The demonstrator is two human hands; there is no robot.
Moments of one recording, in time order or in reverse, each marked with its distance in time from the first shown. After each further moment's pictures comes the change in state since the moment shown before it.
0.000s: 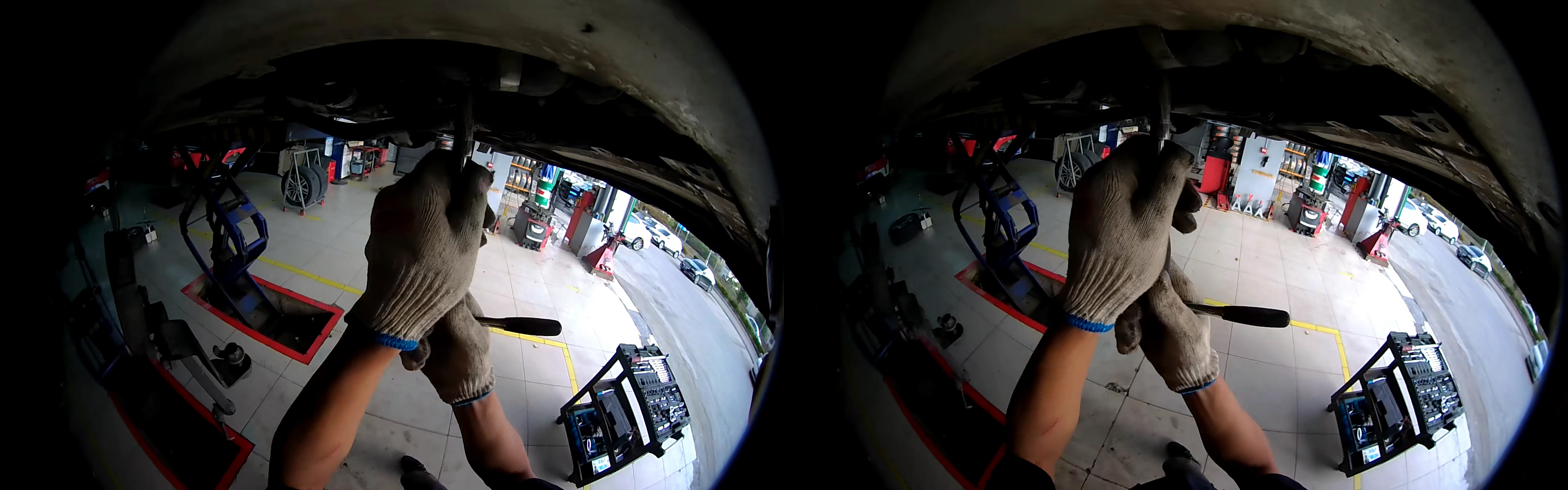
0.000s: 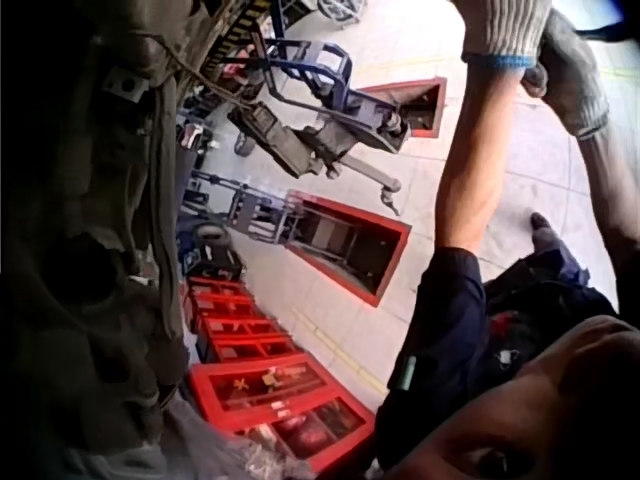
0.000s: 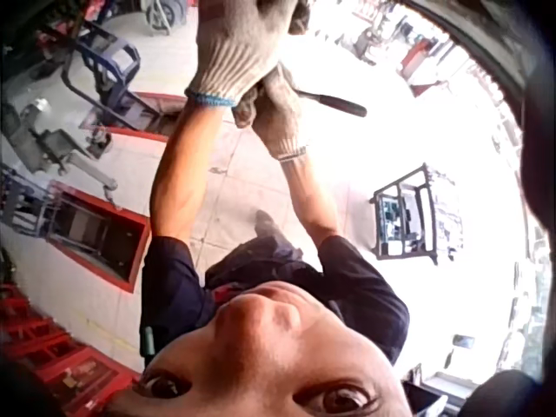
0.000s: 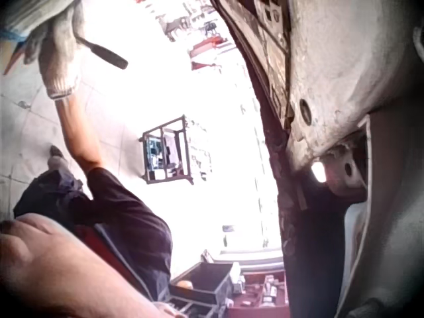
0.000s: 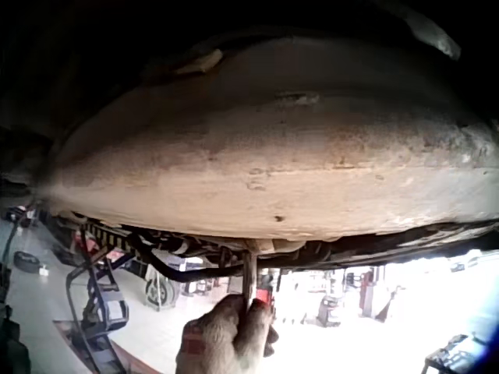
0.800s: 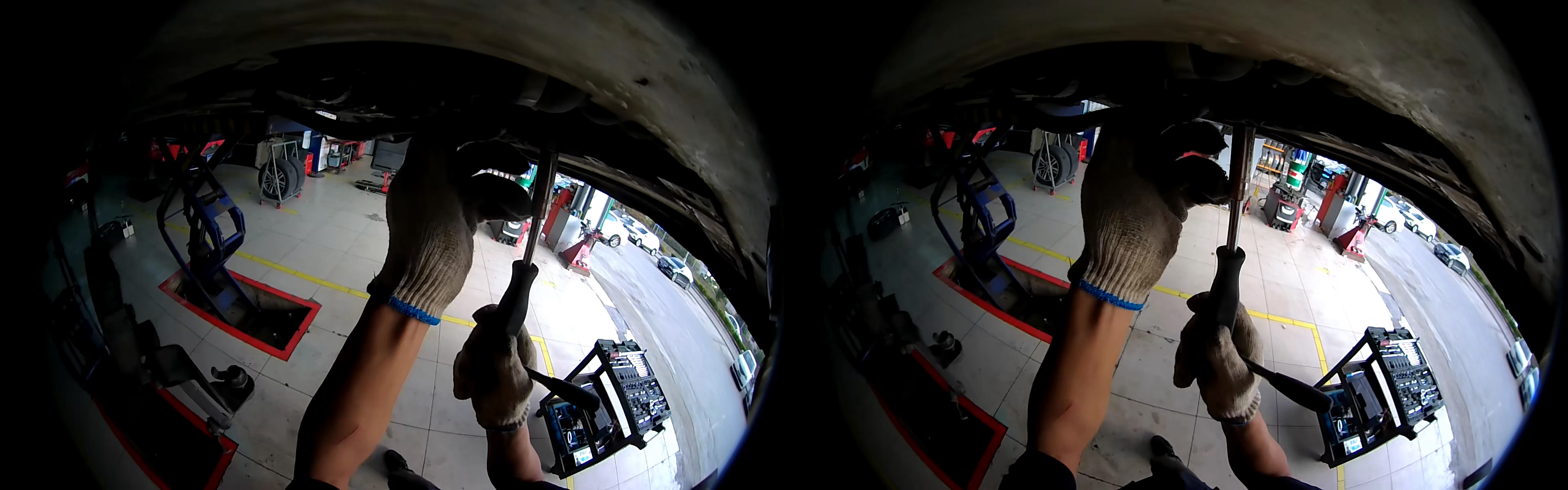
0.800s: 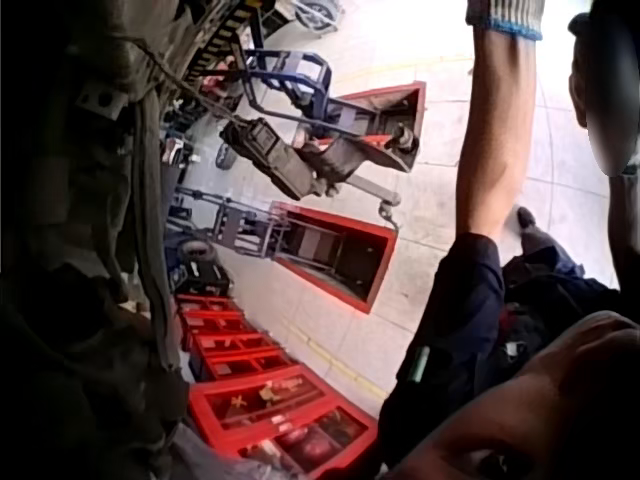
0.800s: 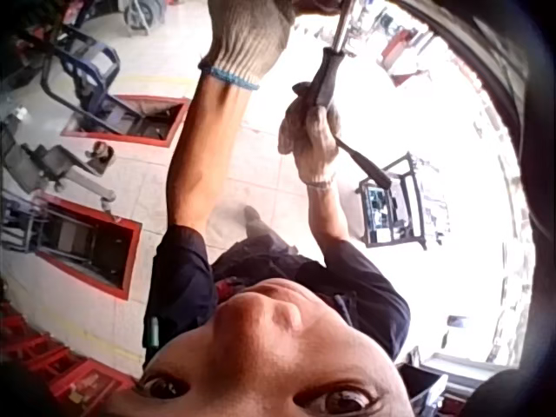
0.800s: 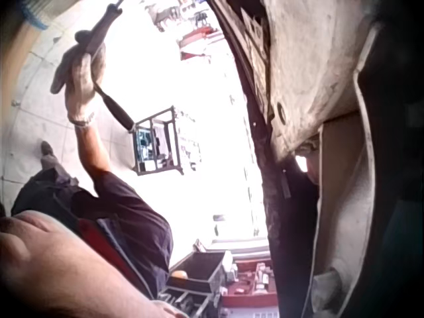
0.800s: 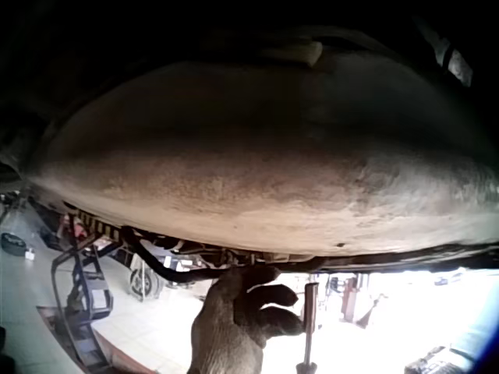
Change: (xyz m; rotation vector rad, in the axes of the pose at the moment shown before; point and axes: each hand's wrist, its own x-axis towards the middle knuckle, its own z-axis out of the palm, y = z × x) left_hand 0.030 0.000 0.028 -0.854 0.048 -0.175; right_hand -0.047 -0.044 -0.012 -0.351 0.155 -0.127
